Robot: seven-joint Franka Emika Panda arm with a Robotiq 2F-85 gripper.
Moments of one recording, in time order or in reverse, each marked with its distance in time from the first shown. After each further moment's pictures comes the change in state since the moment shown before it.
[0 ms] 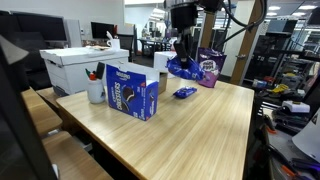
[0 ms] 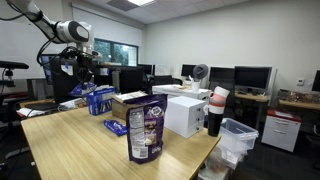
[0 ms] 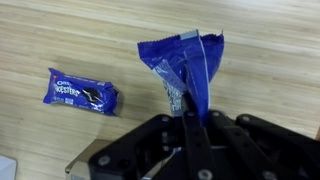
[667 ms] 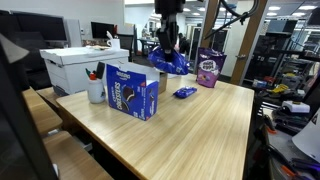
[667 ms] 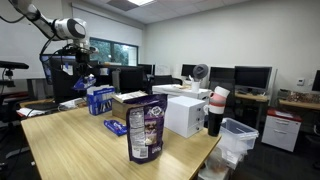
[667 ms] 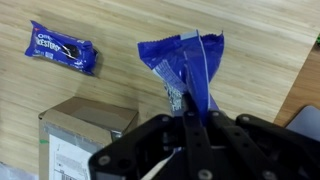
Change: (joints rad) arm 0.046 0.074 0.055 0.147 -0.063 0.000 0.001
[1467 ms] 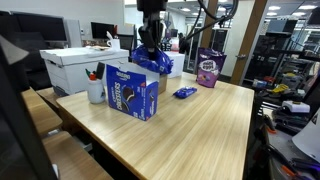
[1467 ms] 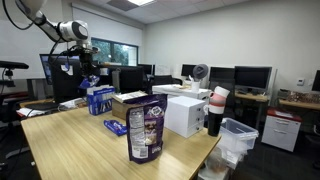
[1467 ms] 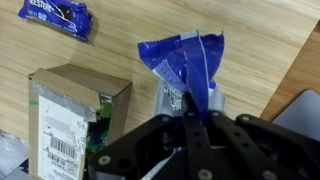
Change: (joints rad) arm 0.027 0.118 0.008 0.152 -0.071 0.000 0.002
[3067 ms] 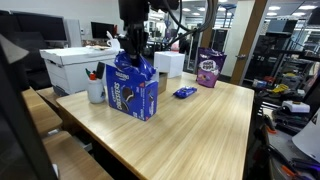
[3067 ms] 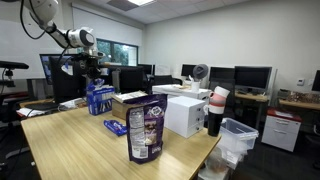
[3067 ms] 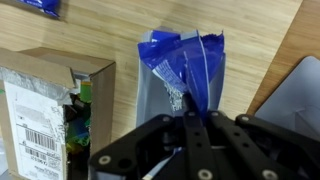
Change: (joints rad) arm 0.025 0.142 -0.035 0.130 0.020 0.067 0.055
